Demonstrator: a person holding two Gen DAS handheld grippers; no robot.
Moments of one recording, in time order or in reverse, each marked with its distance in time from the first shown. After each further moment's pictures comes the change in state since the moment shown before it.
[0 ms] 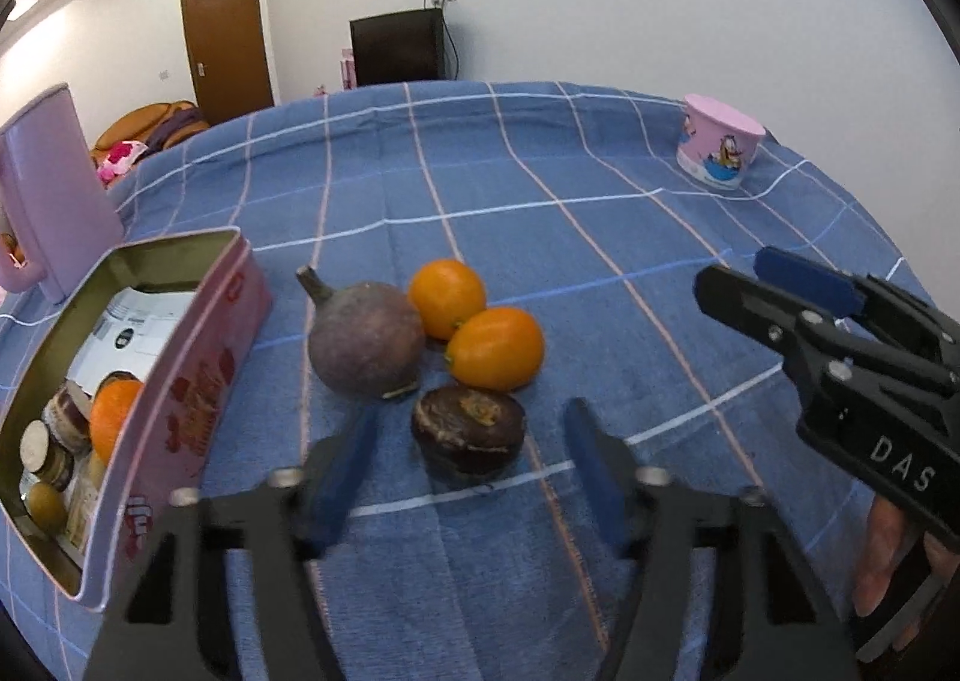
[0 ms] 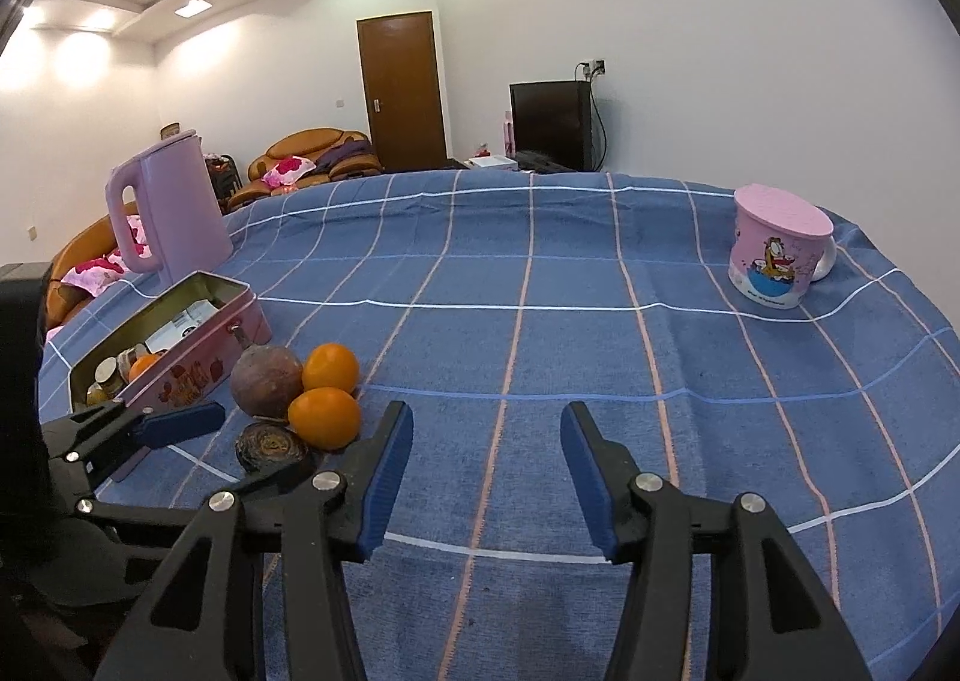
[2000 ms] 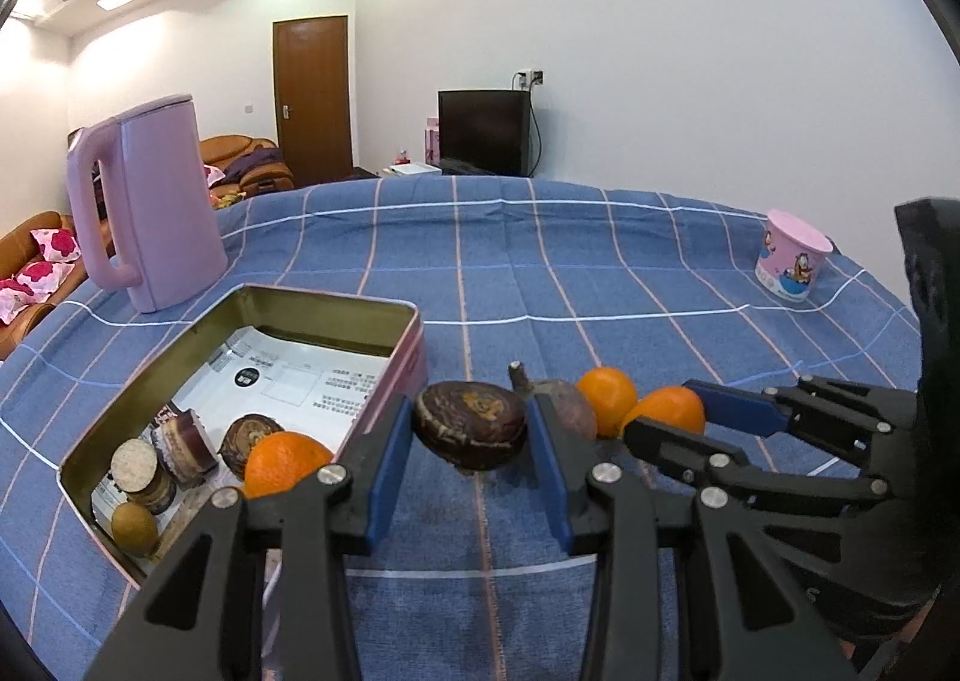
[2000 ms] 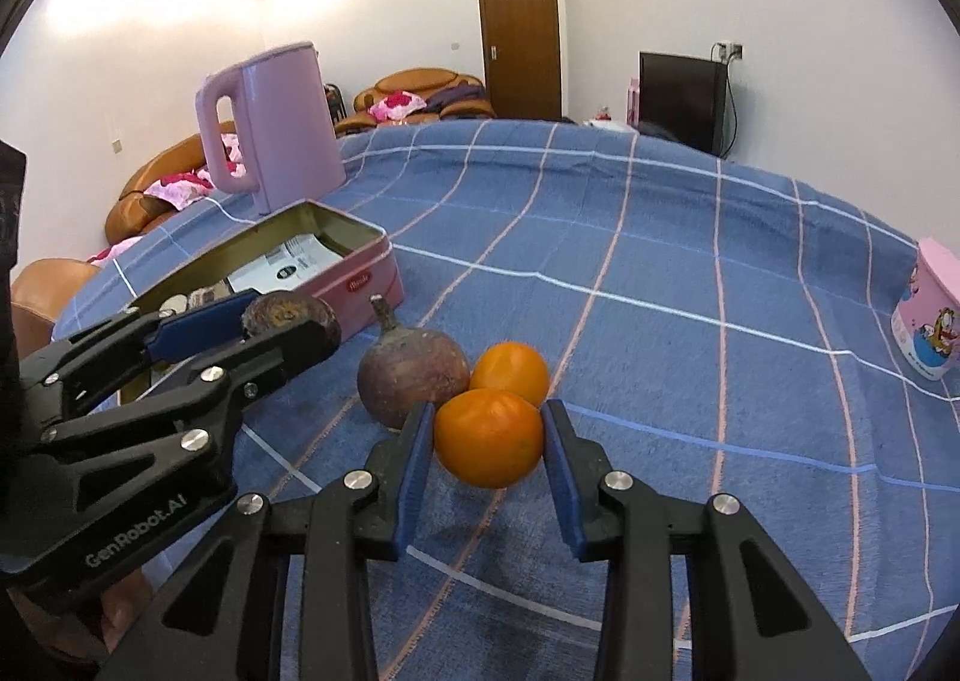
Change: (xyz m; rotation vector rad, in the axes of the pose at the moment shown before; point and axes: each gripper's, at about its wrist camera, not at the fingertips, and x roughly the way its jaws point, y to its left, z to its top) left arm -0.034 0.060 0.003 -0.124 -0.229 0.148; right arm 0.047 0.074 0.014 -0.179 0.095 0.221
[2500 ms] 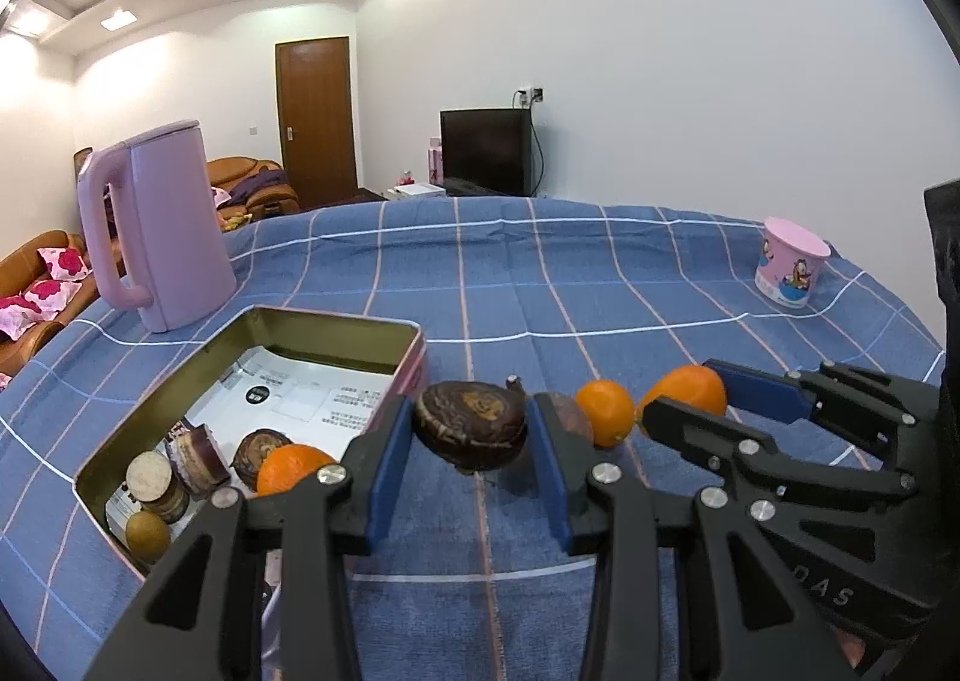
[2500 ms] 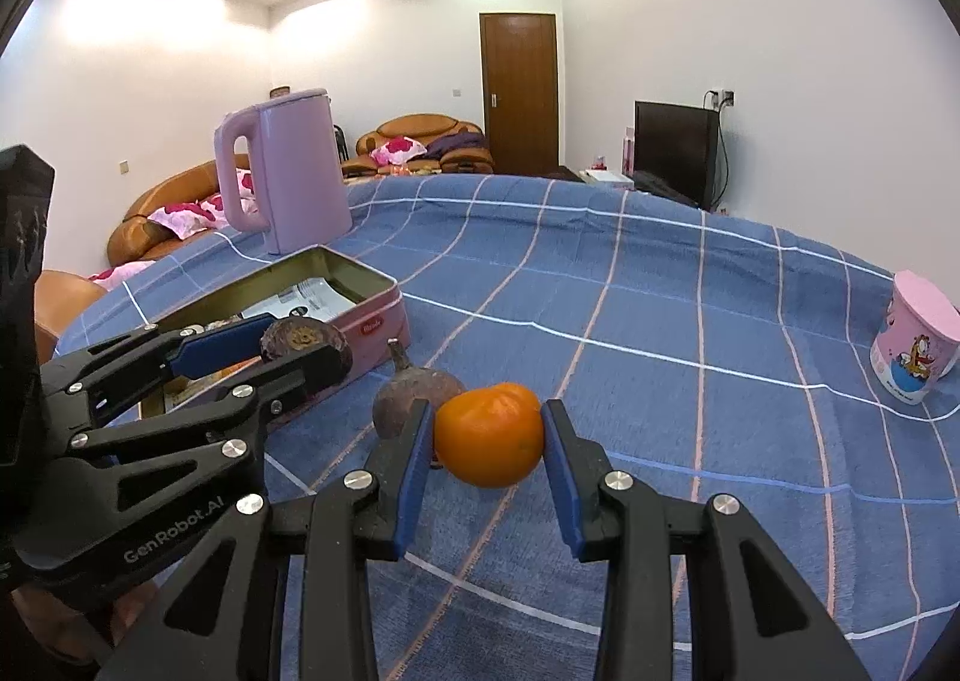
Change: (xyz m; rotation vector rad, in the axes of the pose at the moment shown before) left arm -0.009 -0.003 0.000 0.022 -0.052 0.018; right arm -0.021 0.004 -0.001 -0.019 -0.121 -0.015
